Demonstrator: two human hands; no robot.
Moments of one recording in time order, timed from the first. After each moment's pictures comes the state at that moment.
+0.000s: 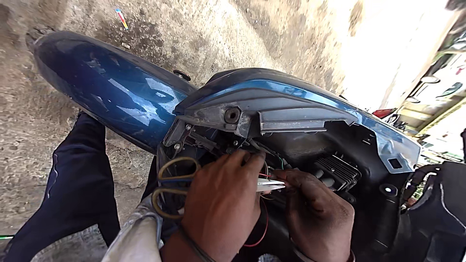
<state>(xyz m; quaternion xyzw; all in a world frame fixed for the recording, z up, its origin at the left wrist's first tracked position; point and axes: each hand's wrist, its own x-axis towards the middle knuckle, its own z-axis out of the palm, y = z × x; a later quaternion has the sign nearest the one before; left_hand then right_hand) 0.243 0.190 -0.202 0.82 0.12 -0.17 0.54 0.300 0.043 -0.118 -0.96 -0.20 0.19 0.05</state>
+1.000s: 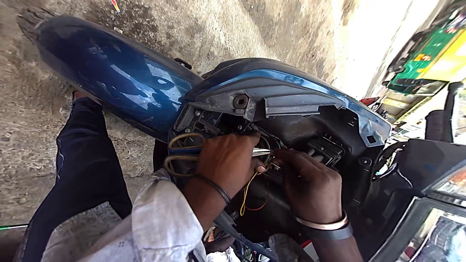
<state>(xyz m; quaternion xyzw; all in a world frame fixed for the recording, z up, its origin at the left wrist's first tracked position) 0.265 0.218 -0.212 0.74 0.01 -0.41 0.53 0.301 0.072 -0.101 -0.94 -0.24 0.24 -0.10</state>
